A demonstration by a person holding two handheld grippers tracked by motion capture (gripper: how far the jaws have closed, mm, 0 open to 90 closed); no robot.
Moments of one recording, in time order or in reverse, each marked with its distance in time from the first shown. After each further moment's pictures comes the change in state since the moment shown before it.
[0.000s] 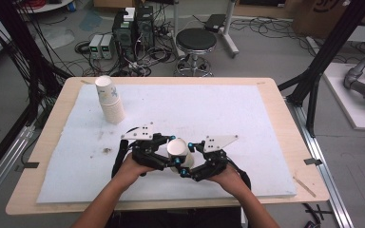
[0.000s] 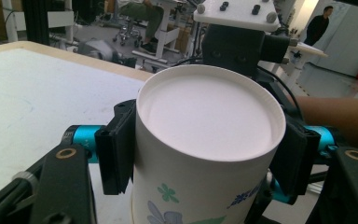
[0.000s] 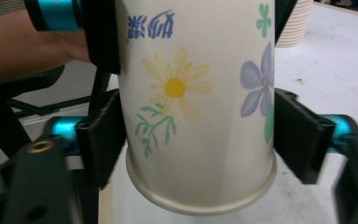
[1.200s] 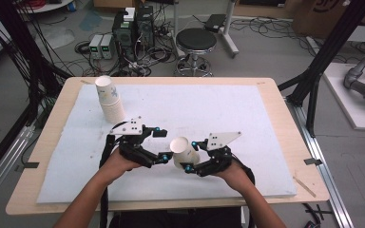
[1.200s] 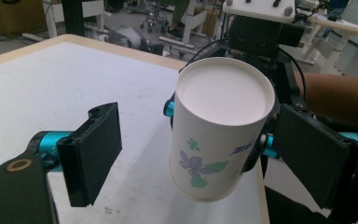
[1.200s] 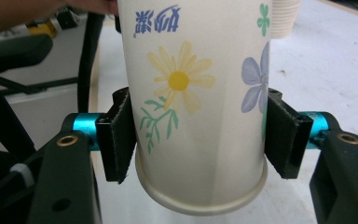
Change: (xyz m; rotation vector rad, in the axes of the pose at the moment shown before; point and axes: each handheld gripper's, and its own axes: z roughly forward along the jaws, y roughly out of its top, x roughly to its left) left arm 0.001 0.017 -0.033 0.095 0.117 0.040; right arm -0.008 0.006 -0.012 0.076 -0.029 -0.057
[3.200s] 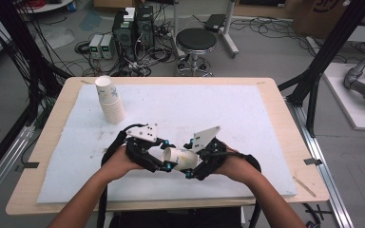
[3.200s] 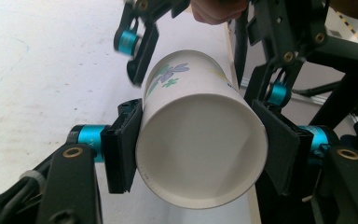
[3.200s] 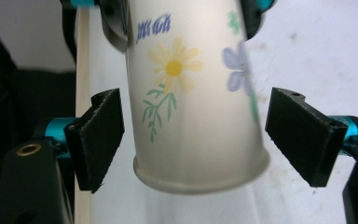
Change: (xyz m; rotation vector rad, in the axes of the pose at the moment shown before) left arm -0.001 0.002 0.018 0.248 -0.118 0.066; right arm 0.011 0.044 0.003 0.337 -0.029 -0.205
